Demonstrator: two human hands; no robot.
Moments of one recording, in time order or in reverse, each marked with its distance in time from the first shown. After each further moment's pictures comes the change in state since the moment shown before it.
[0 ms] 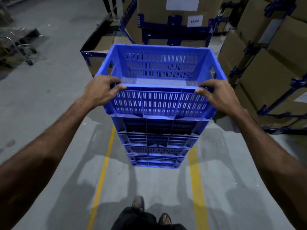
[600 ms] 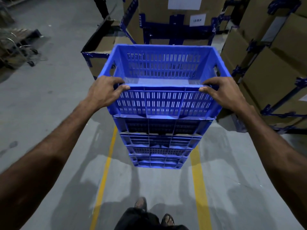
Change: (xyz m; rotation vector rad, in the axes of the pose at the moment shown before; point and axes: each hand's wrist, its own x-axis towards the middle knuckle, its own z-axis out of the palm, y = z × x) left_hand 0.010 -0.006 0.009 -0.010 0.015 0.015; right_hand 0.015 0.005 -0.005 0.041 -0.058 0.017
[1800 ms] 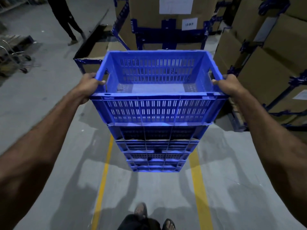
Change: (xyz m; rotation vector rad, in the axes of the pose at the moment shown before) left_hand 0.057 -0.055 0.010 -0.732 -0.085 -0.721; right_hand 0.046 0.034 -0.012 0.292 -0.019 0.775
